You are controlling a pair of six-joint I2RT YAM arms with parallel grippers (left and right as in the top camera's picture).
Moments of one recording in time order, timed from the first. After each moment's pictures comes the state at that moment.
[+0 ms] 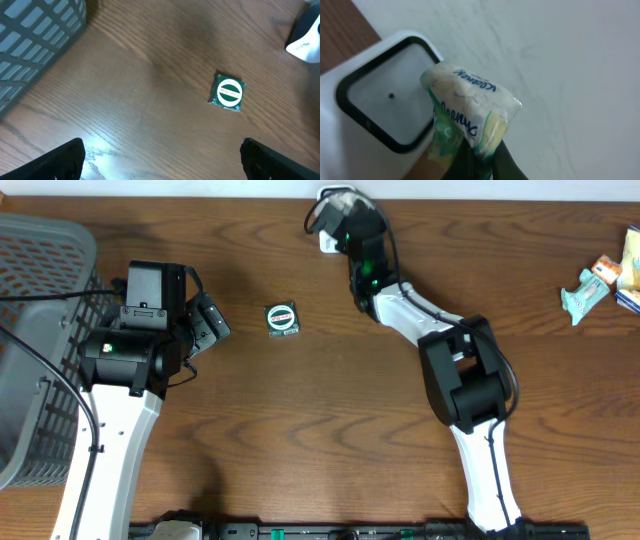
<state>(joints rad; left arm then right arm) -0.11 1.29 1.35 -1.08 -0.17 -0.61 0.43 2.40 1.72 0.46 0.39 -0.95</state>
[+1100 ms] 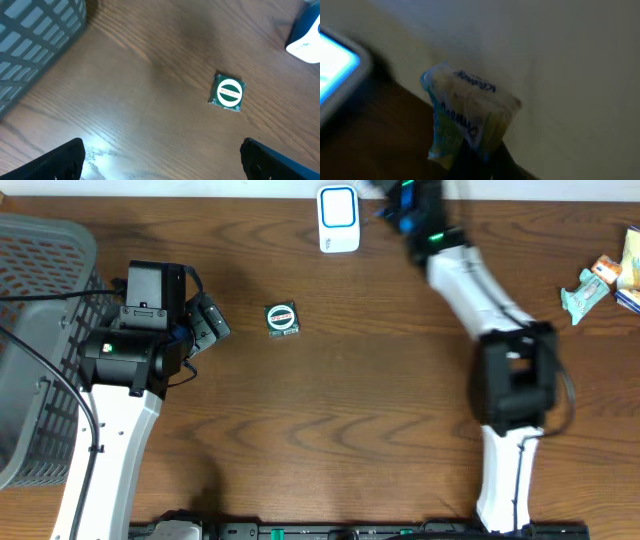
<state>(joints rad) -0.11 1.29 1.35 -1.08 -0.17 -0.61 0.20 2.24 1.90 -0.07 0.12 -0.62</state>
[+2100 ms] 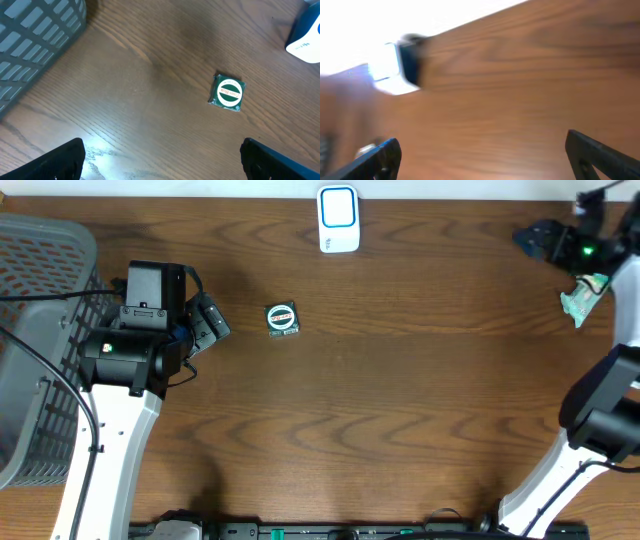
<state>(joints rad) -0.11 1.29 1.35 -1.08 -0.17 -0.61 -0.38 2.14 1.91 -0.75 -0.77 -0.01</state>
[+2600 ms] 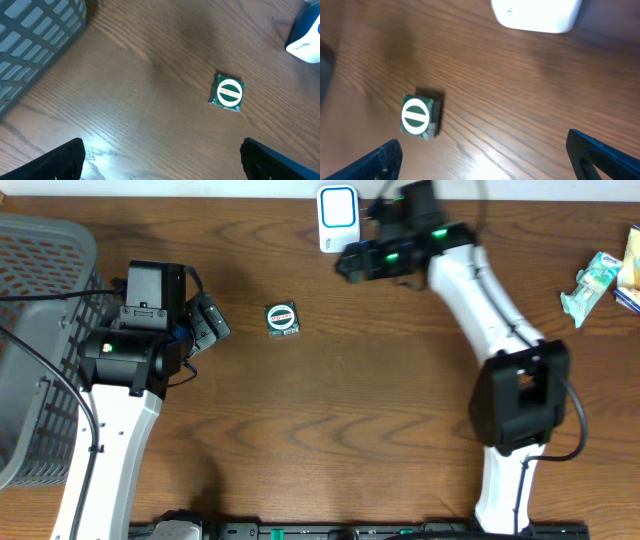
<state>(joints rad) -0.11 1.29 1.35 -1.08 -0.17 -0.61 0.32 2.14 1.89 -0.73 -0.35 0.15</state>
